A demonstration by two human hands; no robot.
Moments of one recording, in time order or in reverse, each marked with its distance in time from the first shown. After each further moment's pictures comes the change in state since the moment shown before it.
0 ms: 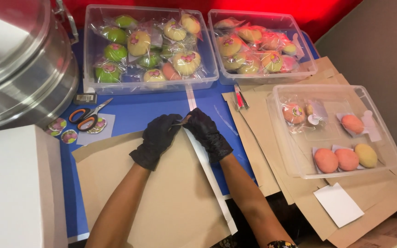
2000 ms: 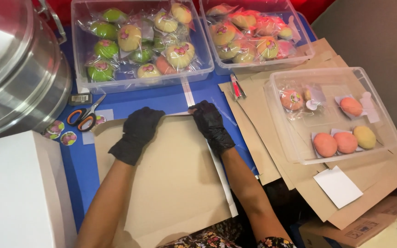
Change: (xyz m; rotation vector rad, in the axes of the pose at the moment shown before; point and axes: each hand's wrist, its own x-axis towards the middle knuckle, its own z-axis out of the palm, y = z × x) left_hand 0.004 -0.064 -0.022 0.425 -0.147 0.210; right_hand 0.017 0.045 -0.007 -0.243 0.251 -0.332
